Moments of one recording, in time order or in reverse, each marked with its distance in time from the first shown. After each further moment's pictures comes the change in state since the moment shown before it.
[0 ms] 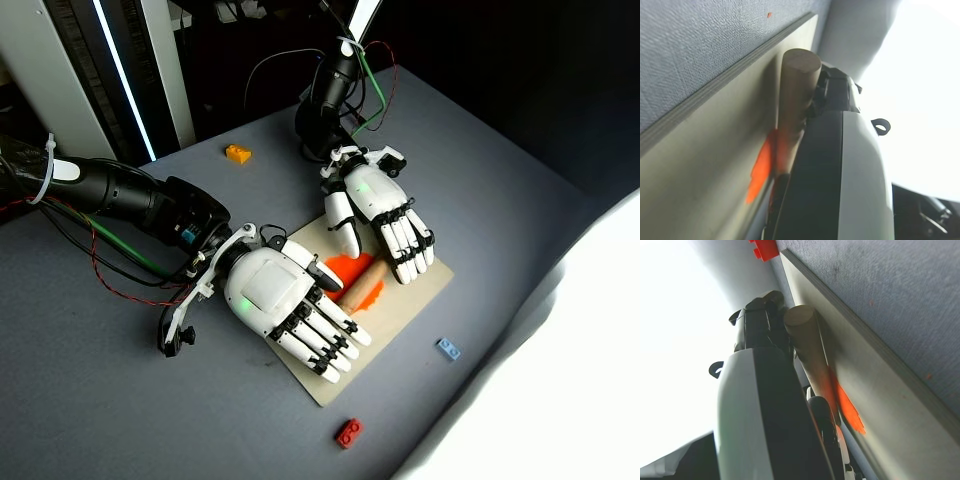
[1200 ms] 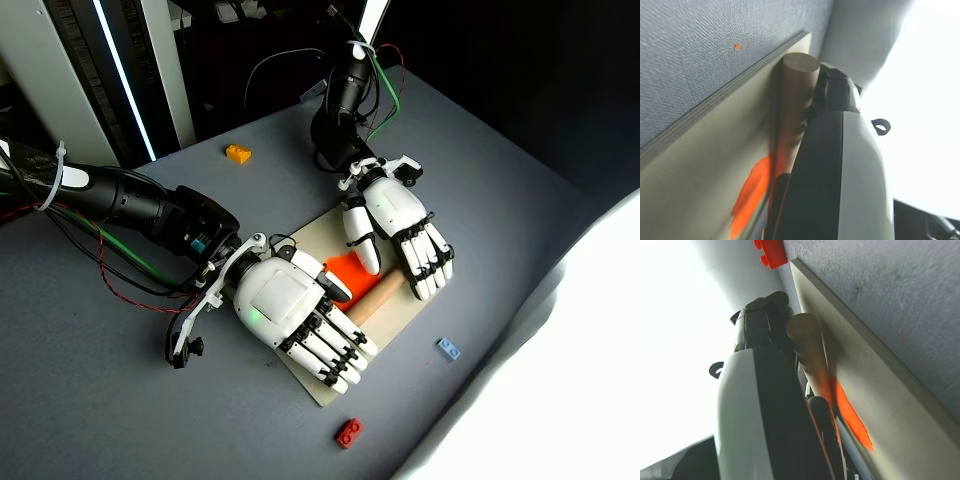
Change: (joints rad) left arm -0.055 0.001 0.086 -0.039 0.118 0.002; right arm 0.014 -0.021 0.053 -0.011 -0.009 0.003
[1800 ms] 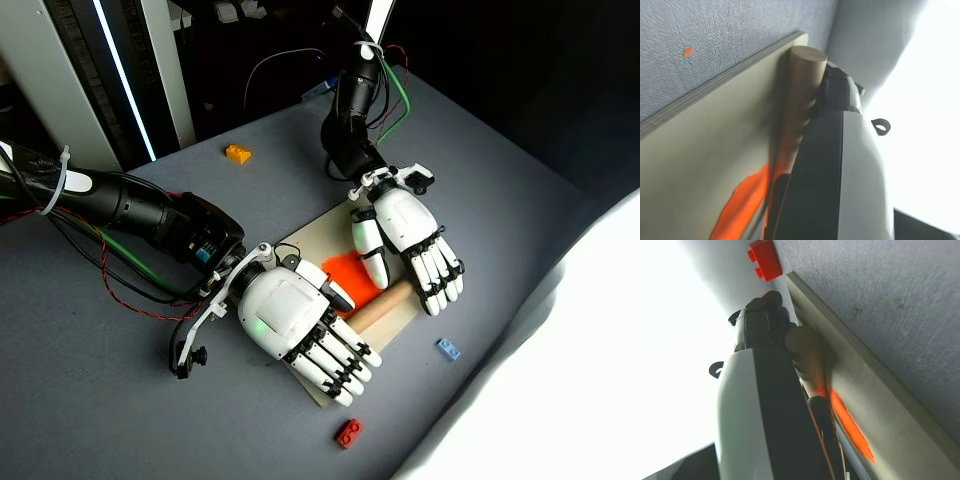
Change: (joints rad) left arm -0.067 0.000 0.047 -0.050 0.119 0.042; right arm 0.022 -0.005 0.059 0.031 -0.076 0.000
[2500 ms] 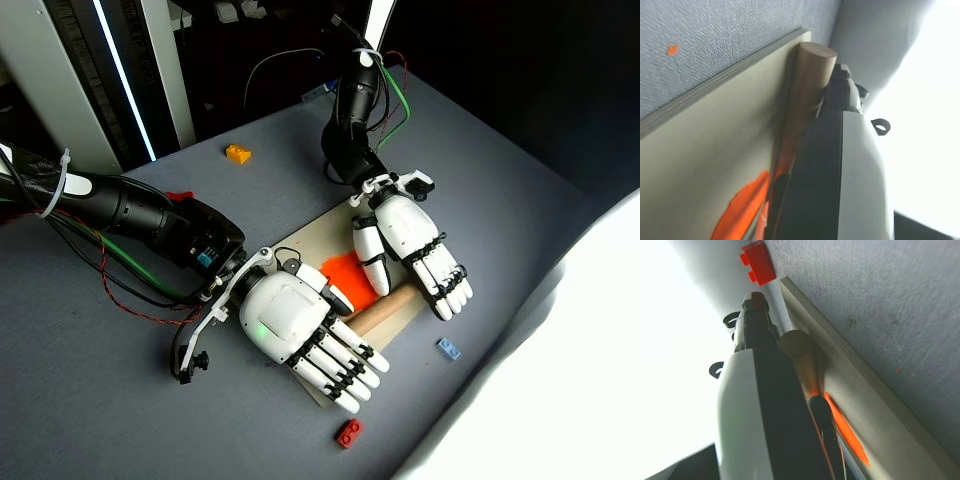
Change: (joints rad) left arm -0.036 -0.029 0.077 -0.006 0.077 -0.003; right arm 0.001 -0.001 0.030 0.002 -0.057 -0.002
